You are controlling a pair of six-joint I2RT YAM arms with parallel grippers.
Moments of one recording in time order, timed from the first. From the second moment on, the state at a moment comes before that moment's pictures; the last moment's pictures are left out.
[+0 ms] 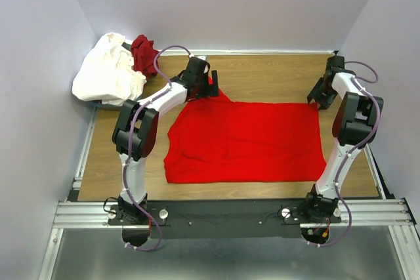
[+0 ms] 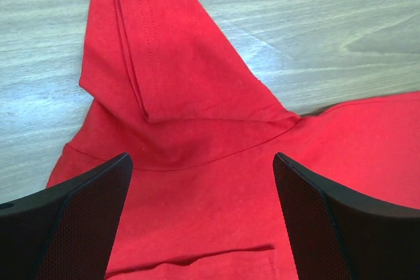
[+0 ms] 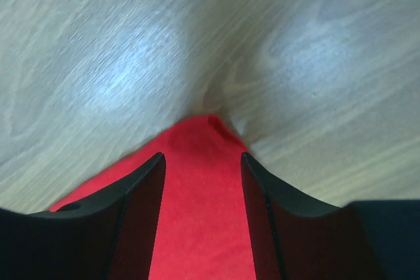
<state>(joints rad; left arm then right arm) -0.45 2.01 1.53 -0.28 0.02 -0.45 -0.22 2.10 1.61 -0.71 0.08 0.42</state>
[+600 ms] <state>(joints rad) -0.45 2.04 1.53 -0.28 0.02 -0.45 -0.23 2.18 1.69 -0.70 0.09 0.41</state>
